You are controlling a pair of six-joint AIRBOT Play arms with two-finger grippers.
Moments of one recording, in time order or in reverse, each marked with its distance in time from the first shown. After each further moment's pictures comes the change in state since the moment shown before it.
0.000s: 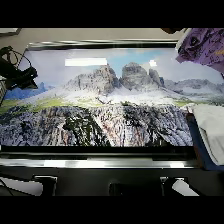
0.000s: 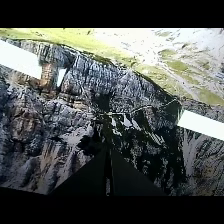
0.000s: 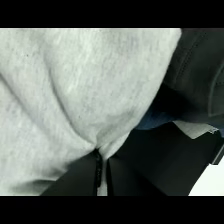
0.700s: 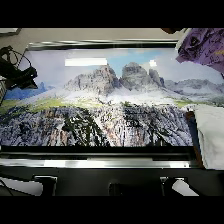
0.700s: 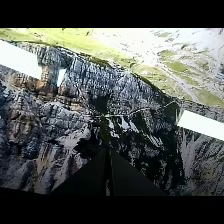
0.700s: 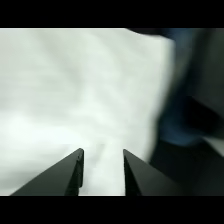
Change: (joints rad) left arm 0.000 0.003 0.000 0.000 0.001 0.008; right arm 0.018 0.000 0.083 0.186 -0.118 -0.035
